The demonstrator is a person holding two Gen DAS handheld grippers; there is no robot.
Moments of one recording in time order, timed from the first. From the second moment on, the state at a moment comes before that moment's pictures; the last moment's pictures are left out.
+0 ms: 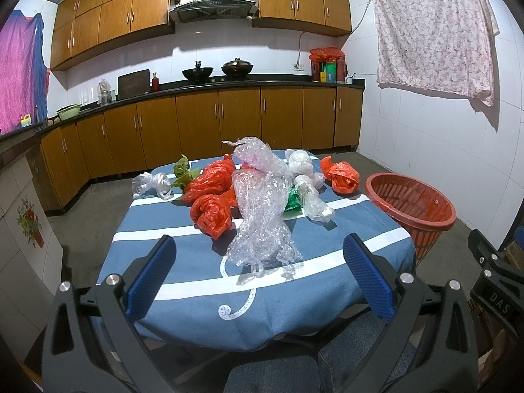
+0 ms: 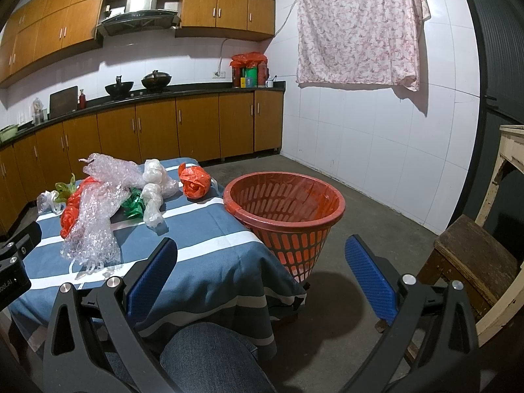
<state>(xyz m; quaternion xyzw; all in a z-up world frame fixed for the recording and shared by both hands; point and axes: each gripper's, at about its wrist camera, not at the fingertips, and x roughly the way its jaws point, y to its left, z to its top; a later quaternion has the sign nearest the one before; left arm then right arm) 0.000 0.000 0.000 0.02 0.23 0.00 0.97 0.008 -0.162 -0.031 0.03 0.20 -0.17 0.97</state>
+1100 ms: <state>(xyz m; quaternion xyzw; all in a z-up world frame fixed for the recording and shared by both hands) 0.156 0.105 -0.048 -0.07 0.33 0.05 0.94 0.213 -0.128 -0.064 0.08 0.32 -0.02 0.94</state>
